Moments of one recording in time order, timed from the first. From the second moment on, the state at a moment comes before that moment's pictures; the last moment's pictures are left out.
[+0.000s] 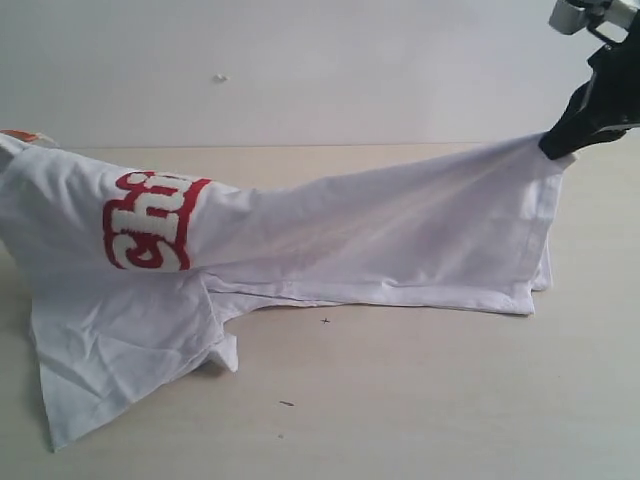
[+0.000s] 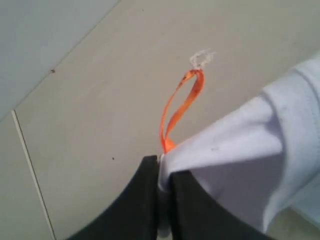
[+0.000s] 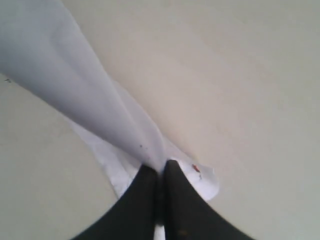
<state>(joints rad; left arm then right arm) 0.03 1.70 -1.30 0.05 0.58 0.70 -0.23 1.81 -1.48 0.49 1.05 -1.00</state>
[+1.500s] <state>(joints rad) 0.11 2.25 -1.79 -0.61 0.58 0.85 -0.26 2.30 -1.98 0.47 0.85 -0.58</state>
